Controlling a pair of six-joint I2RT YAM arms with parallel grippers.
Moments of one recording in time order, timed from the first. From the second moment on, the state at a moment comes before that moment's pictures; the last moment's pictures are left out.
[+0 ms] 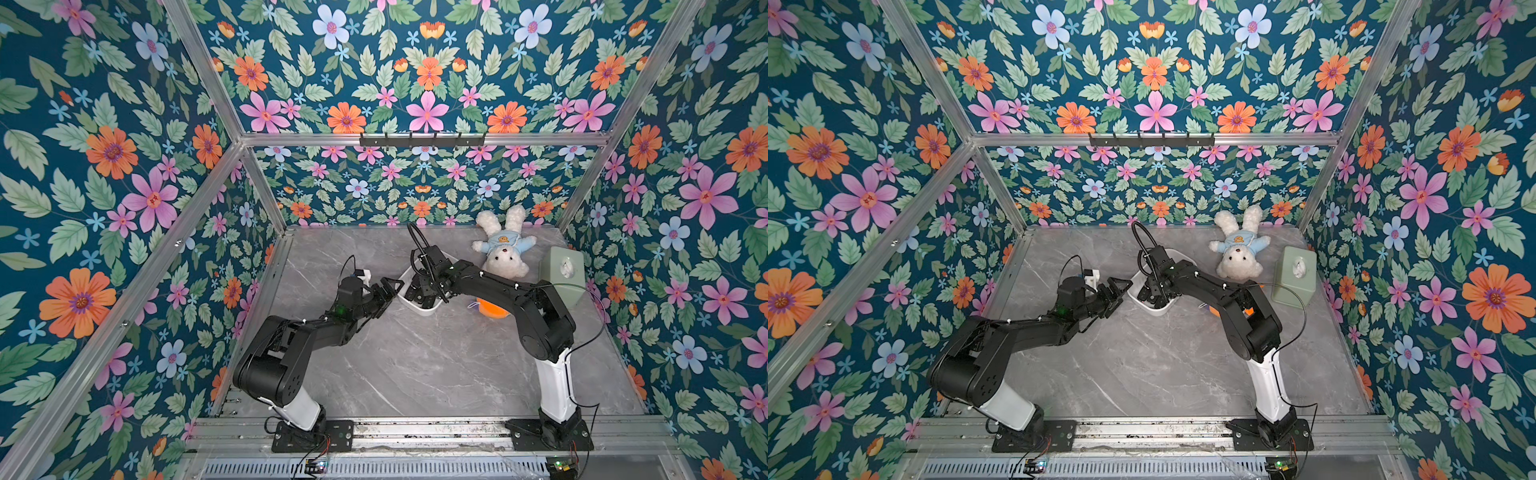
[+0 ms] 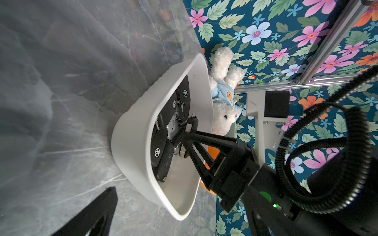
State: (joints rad) left arm -0.38 1.61 0.61 0.61 0.46 -1.14; right arm 0.70 2.10 1.59 -0.52 0.18 0.36
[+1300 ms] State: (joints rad) left arm -0.31 1.22 0.73 -0.11 -0.07 -0.54; right arm 0.56 1.44 0.98 -0.19 0.44 0.40
